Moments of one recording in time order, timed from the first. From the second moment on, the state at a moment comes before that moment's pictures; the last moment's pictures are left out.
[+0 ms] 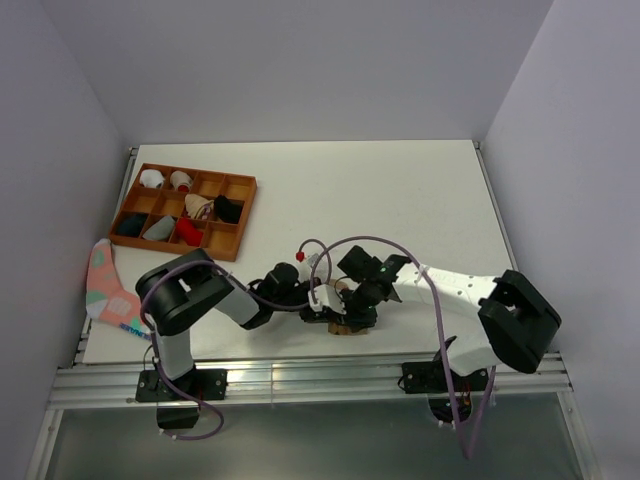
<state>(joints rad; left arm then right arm) -0.91 1.88 0.51 0.89 0.47 -1.09 0.84 1.37 0.71 -0.61 -0.45 -0.79</state>
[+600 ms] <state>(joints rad) -0.92 1.51 0.42 0.53 0.17 -1.04 0.79 1.49 0.79 -0.51 -0.57 -0.76</state>
